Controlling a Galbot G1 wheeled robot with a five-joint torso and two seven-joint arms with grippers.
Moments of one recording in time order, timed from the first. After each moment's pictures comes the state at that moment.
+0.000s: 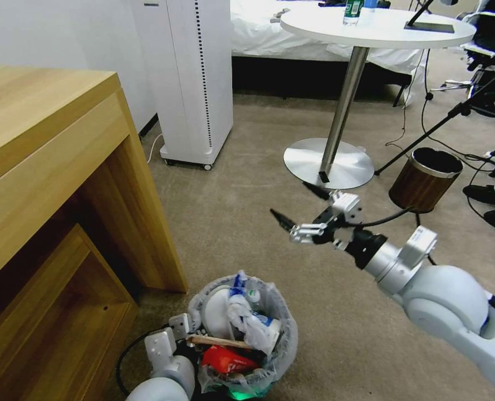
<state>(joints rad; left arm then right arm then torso) 1.53 -1.16 -0.07 -2.30 -0.92 0.52 -0.90 -1.01 0.50 0.19 2.27 0.89 -0.03 0.05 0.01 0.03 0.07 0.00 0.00</state>
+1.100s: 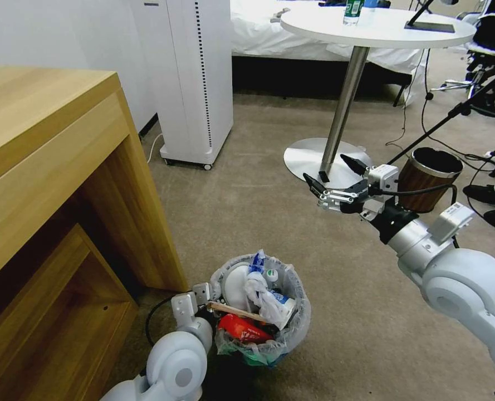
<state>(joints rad) 1.16 -1.04 0.12 -2.12 -1.14 0.42 -0.94 -1.04 0.54 0.32 2.24 0.92 -0.06 0.10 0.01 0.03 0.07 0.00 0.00</state>
